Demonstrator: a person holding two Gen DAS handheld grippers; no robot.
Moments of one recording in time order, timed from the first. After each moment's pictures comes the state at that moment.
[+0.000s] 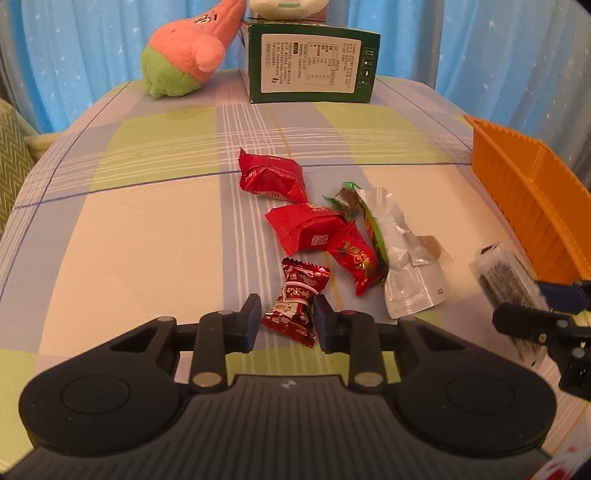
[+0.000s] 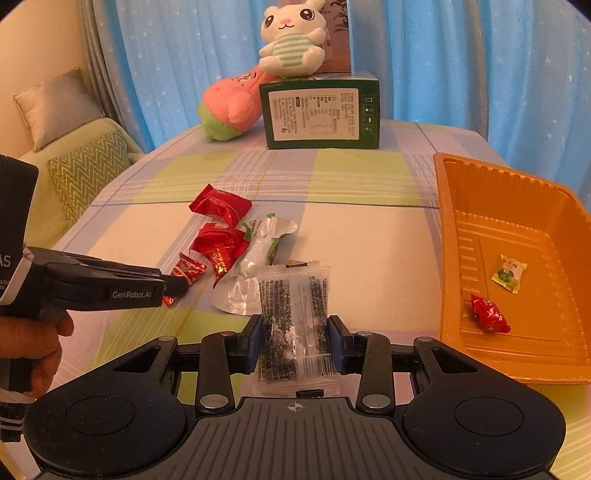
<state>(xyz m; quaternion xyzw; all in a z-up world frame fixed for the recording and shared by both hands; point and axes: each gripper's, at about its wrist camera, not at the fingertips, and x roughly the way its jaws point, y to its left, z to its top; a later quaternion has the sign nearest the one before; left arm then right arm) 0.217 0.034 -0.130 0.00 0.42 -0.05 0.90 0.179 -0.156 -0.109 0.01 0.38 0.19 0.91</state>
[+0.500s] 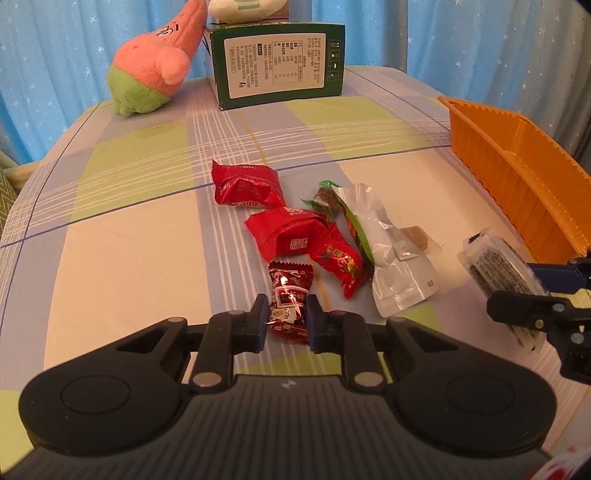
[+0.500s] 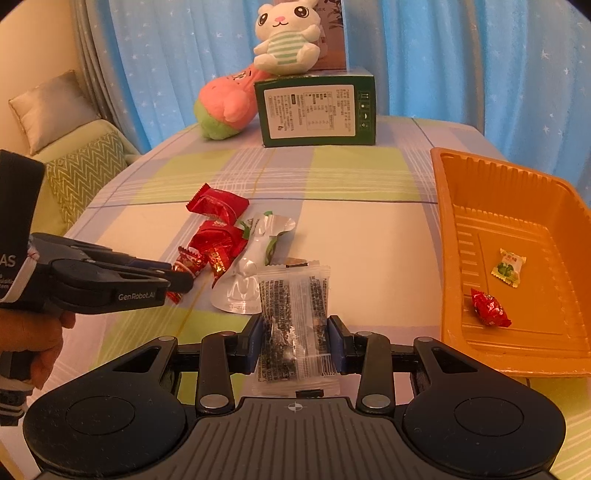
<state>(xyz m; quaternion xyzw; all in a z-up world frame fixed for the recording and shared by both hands) 0.219 0.026 -0.127 0.04 0.43 -0.09 0.90 0.180 -0.156 -0.109 0.02 0.38 0.18 0.91</state>
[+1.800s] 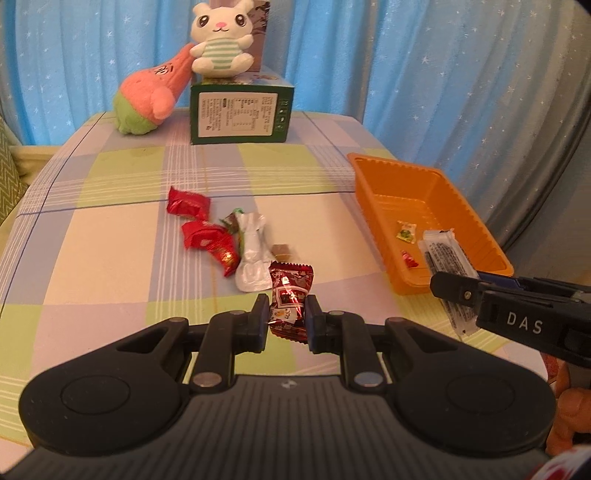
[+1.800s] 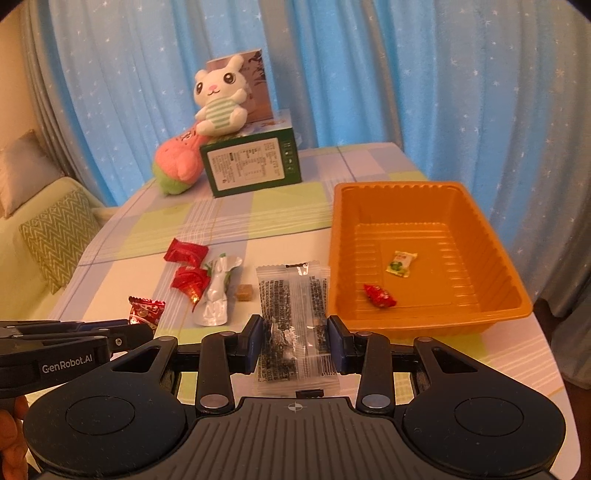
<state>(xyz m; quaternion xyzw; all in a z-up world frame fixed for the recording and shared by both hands) 0.115 -0.037 -0.024 -0.04 0.39 -0.10 0.91 0.108 -0.223 -0.022 0.08 0.36 0.09 0.93</state>
